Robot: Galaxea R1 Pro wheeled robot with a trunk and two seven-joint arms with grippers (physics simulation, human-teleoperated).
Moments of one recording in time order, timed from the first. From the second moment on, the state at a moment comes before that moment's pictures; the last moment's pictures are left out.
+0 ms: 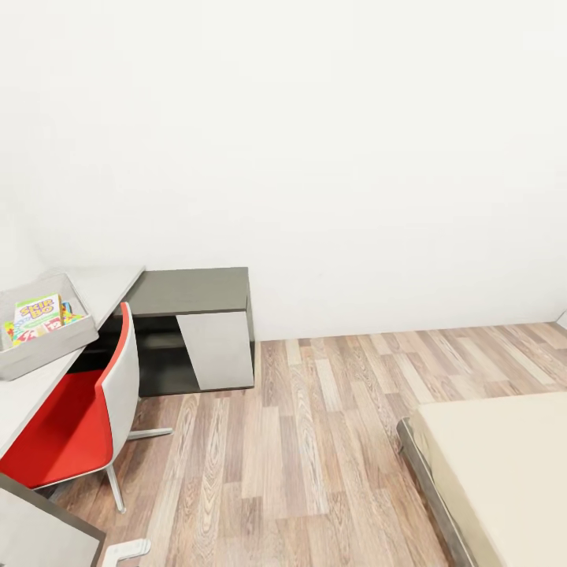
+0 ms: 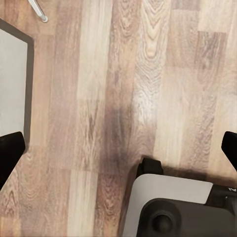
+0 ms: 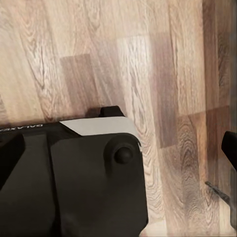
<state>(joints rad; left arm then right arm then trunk) -0.43 0.17 0.05 -0.08 0.12 -0.06 -0.05 -0.34 0.17 0.90 -0.16 -0.90 0.00 -0.55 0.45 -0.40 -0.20</state>
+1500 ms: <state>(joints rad) -0.29 0.12 0.05 -0.01 0.10 -0.05 -0.04 -0.13 -0.02 0.89 -0.07 -0.92 -0.22 -0.16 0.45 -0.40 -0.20</state>
